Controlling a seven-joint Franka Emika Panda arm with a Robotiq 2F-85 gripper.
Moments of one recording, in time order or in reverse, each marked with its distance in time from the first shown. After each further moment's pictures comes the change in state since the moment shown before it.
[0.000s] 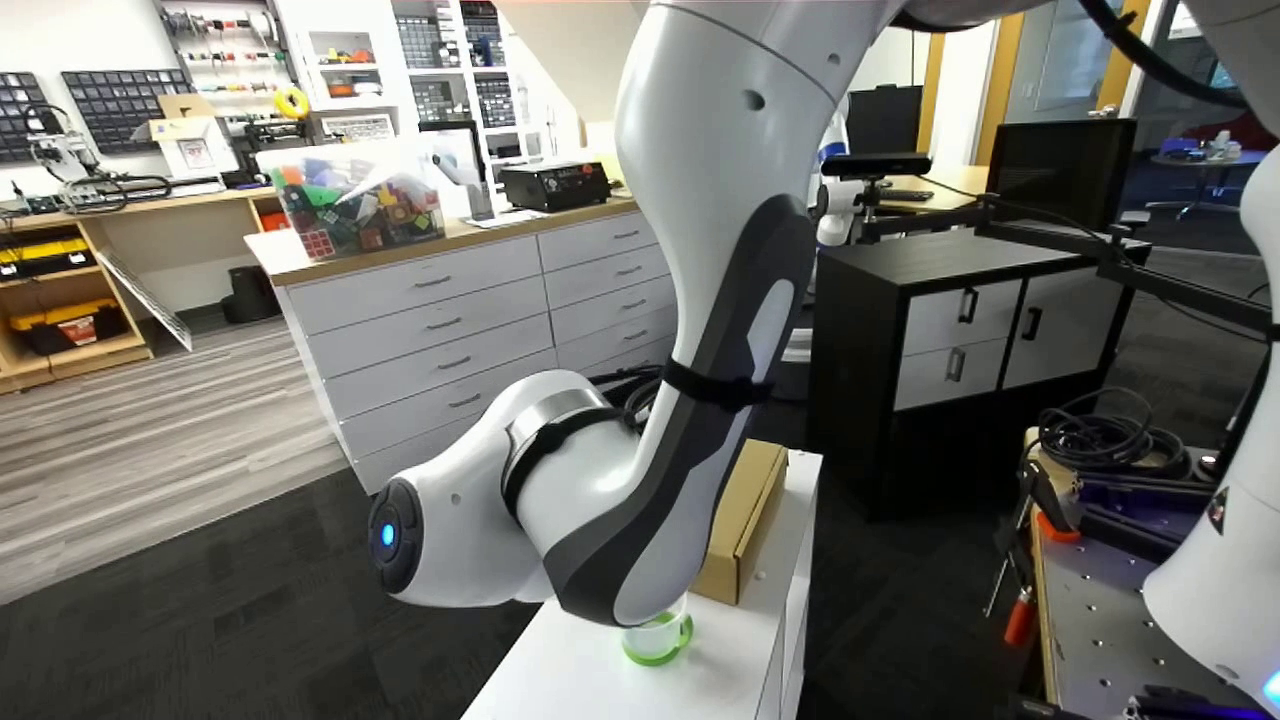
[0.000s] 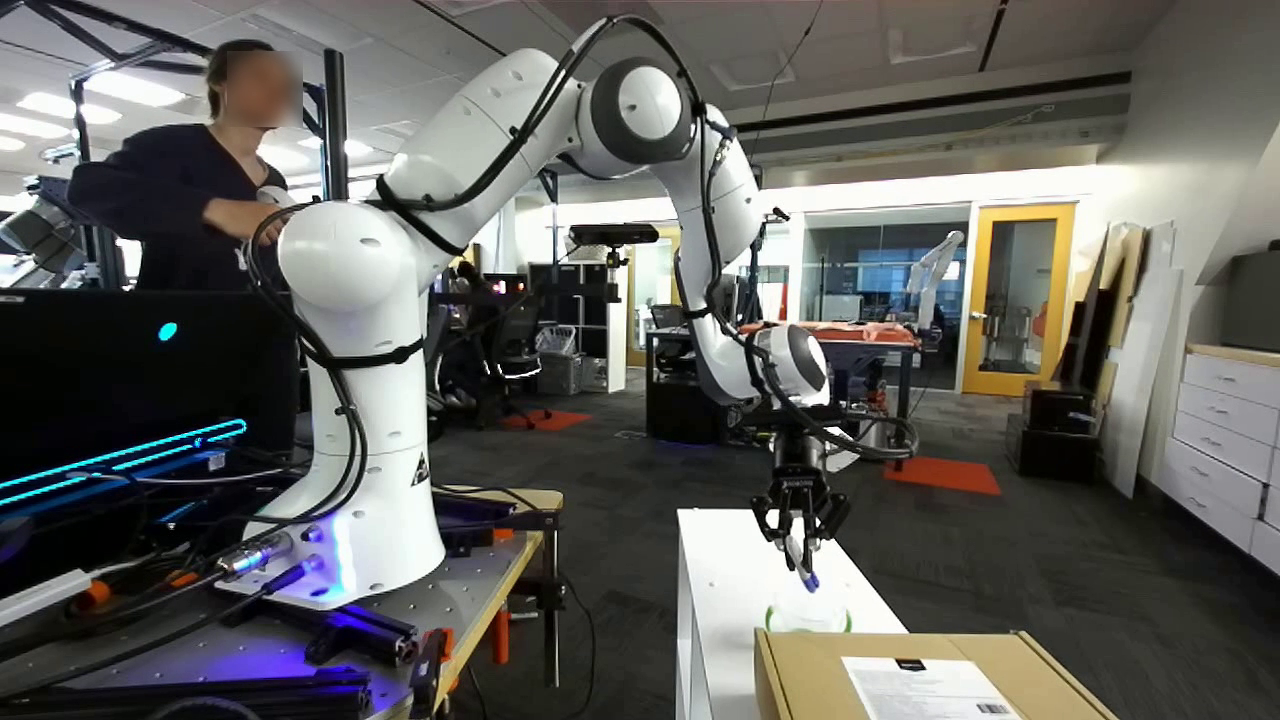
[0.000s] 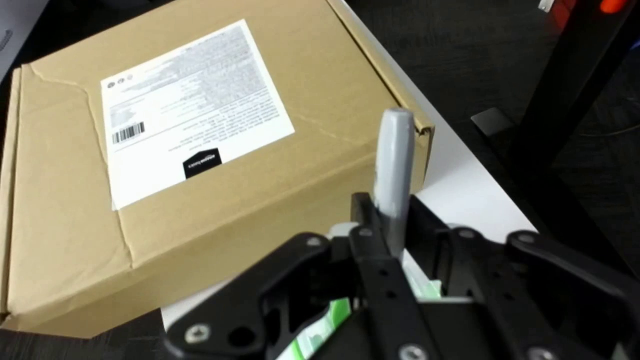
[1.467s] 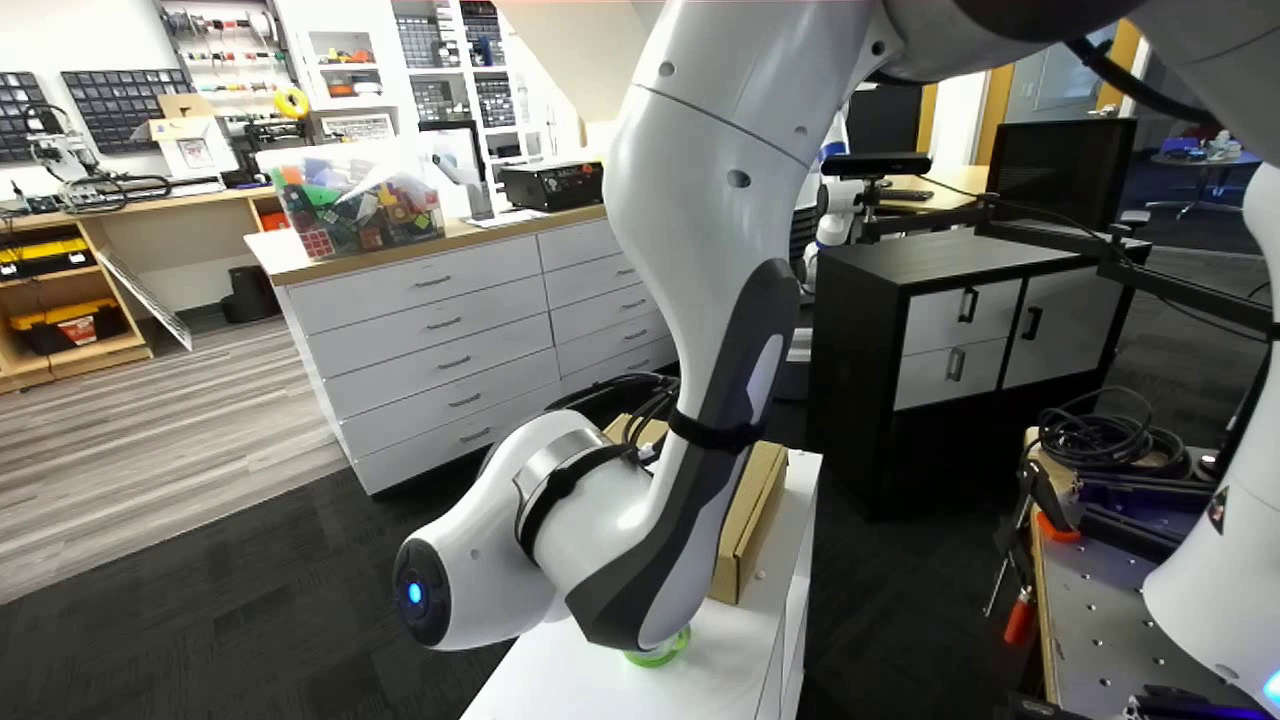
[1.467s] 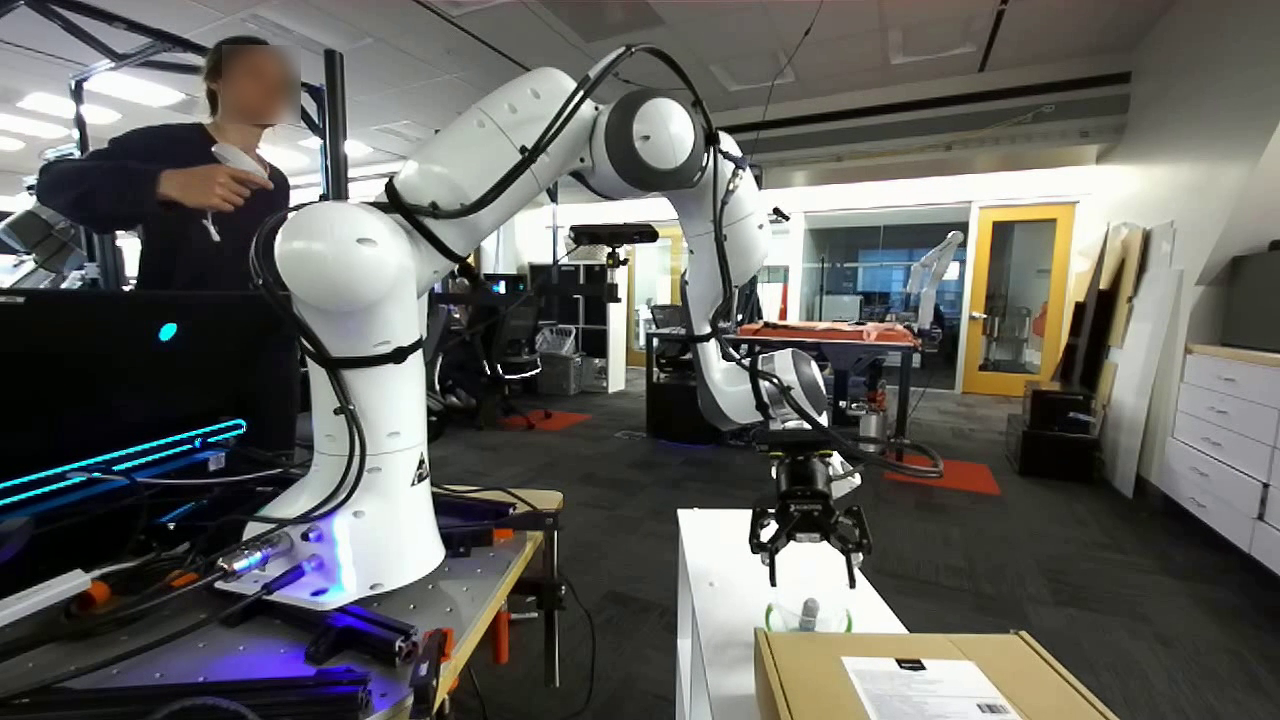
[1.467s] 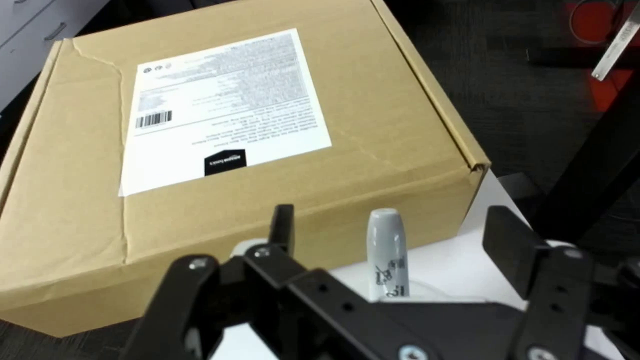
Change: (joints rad) arm -0.024 0.089 0.021 0.050 -0.136 -0.068 -0.086
